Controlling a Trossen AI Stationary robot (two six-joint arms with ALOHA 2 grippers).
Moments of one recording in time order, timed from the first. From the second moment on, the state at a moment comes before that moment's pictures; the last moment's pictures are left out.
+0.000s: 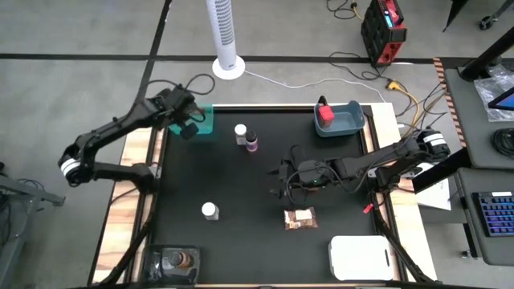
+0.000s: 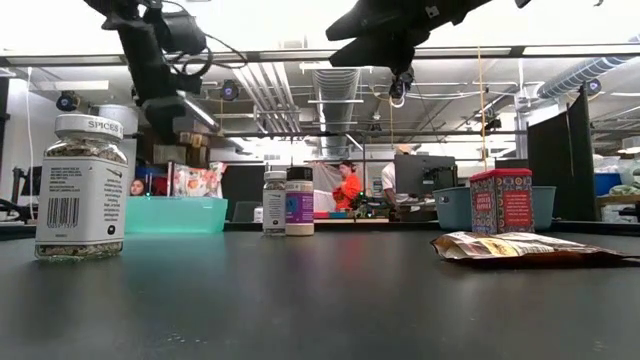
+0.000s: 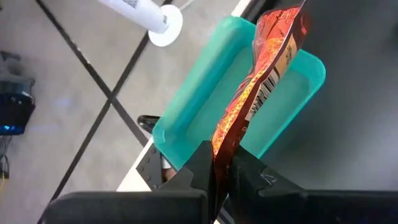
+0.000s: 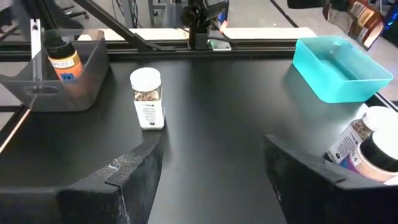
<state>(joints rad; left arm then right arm) 0.75 1.18 1.00 -0.88 -0.45 0.28 0.18 1.49 0.96 0.11 0.21 0.08</state>
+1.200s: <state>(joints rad) 0.83 1.51 1.16 -0.85 -0.56 0.36 0.18 1.49 0.96 0.08 0.21 0.12</state>
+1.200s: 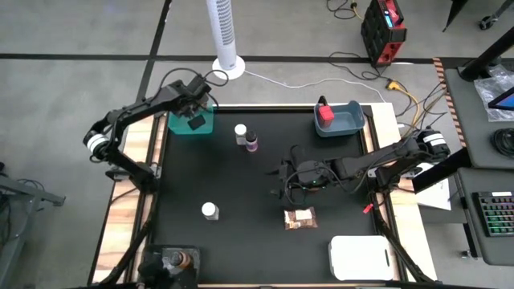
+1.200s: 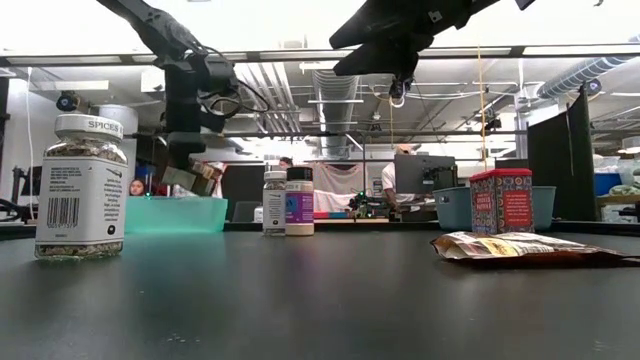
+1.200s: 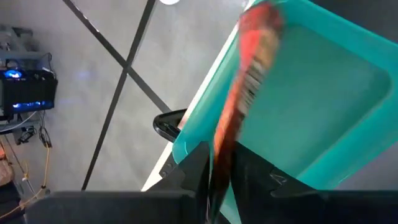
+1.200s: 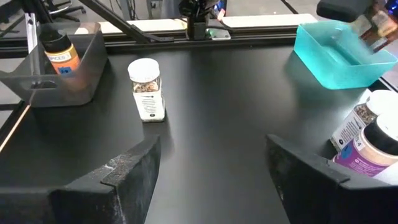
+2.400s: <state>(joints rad) 0.54 1.15 1.16 -0.85 -0.28 0.15 0.18 1.49 0.96 0.06 0.21 0.18</state>
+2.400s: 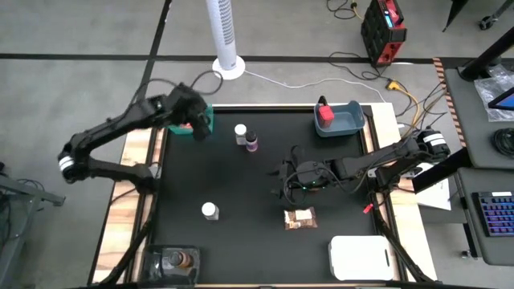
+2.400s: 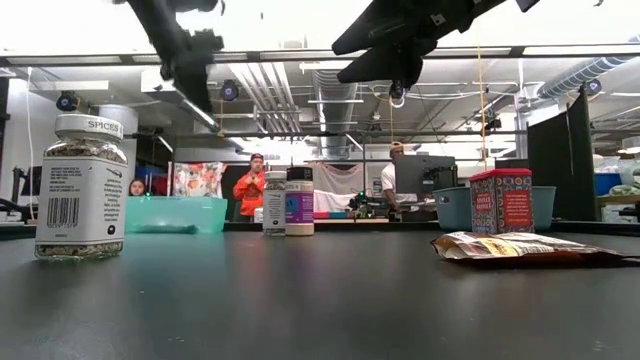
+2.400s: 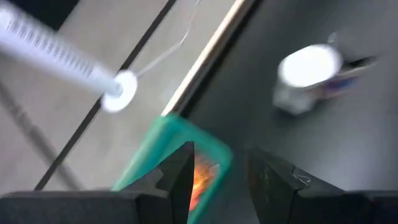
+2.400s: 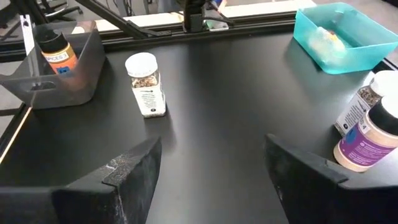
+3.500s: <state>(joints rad) -0.40 1.14 1.06 -0.72 -0.70 -0.11 0.31 1.50 1.10 -0.42 0.21 0.41</state>
